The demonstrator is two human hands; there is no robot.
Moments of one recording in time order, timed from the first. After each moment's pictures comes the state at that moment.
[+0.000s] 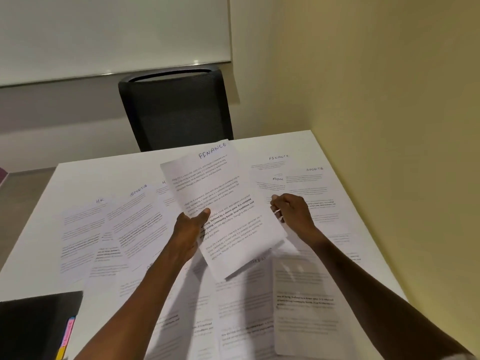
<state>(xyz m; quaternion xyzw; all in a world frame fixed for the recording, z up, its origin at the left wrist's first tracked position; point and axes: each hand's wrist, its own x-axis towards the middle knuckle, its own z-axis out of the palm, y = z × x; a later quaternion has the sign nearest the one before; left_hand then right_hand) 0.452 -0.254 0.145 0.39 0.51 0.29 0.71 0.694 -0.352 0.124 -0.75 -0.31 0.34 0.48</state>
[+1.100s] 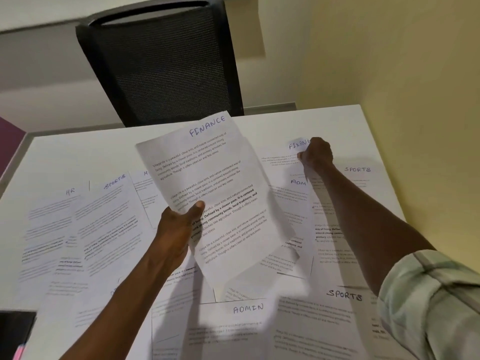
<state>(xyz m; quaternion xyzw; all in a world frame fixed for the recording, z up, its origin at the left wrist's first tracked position) 0.543 -0.169 0.093 0.39 0.59 0.31 0.63 0.900 -0.096 -0.016 -0.90 -0.34 0.21 0.18</state>
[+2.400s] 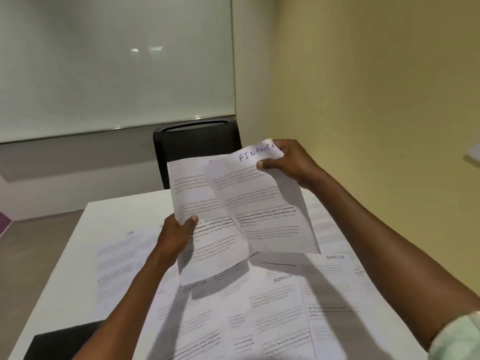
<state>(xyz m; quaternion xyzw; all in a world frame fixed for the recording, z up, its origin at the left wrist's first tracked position) 0.318 -0.221 0.230 0.62 0.48 0.32 0.53 0.594 -0.315 0.358 -0.67 -0.50 0.24 0.49</state>
